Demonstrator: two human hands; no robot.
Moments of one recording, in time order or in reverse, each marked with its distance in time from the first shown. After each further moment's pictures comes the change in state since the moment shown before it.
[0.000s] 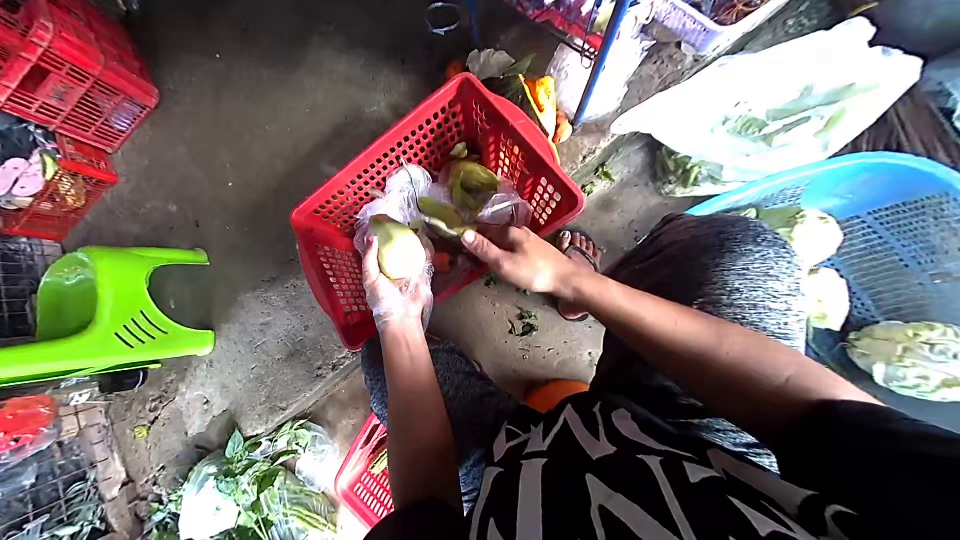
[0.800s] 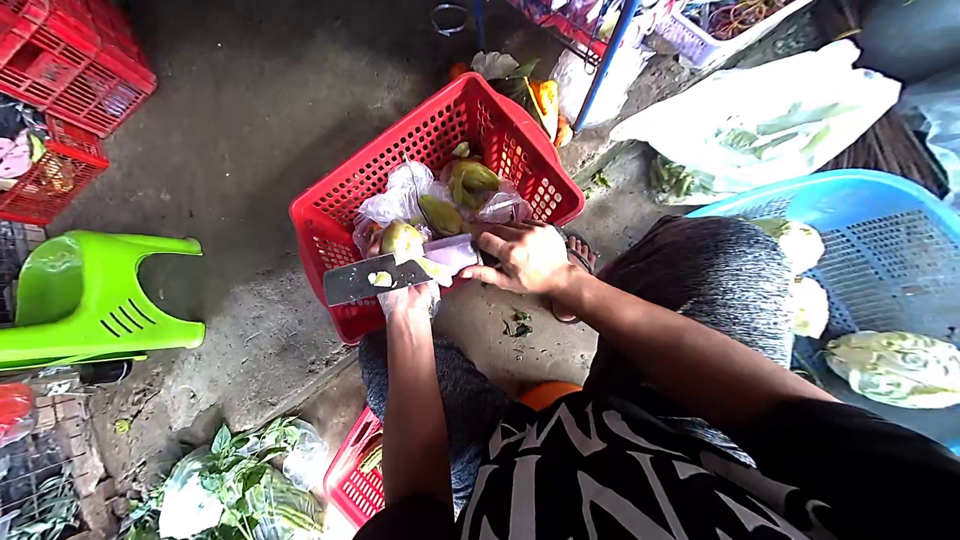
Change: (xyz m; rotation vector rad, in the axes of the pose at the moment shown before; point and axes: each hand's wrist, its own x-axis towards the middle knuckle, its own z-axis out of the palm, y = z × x) left_hand -0.008 -0.015 -0.003 -0.107 -0.025 0.145; right_hand 0.020 0.055 0.023 -0.734 0.523 -0.737
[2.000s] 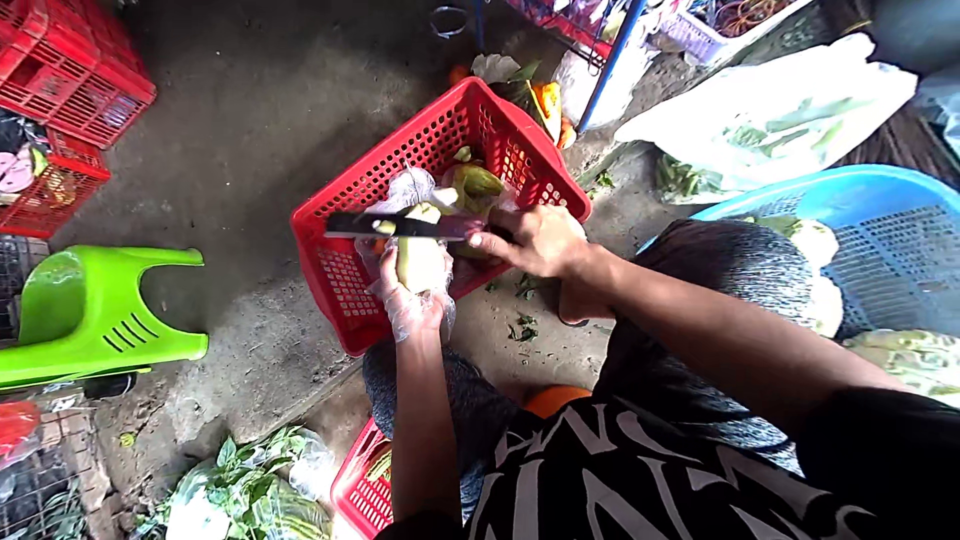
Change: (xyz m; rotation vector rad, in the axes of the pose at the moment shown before) left_hand -0.004 0.004 0.016 0.158 0.150 -0.170; right_hand 0.042 0.013 -0.039 0.200 -0.538 0.437
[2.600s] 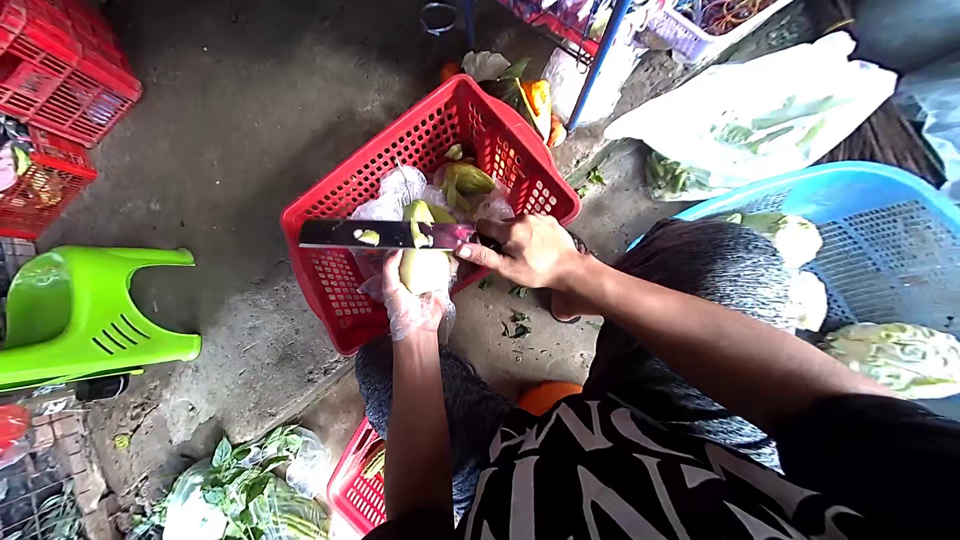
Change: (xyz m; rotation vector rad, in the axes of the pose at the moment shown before) left_hand -0.008 -0.008 0.000 0.020 -0.094 -0.066; right_hand -0.011 -0.003 0.006 0.028 0.100 -0.085
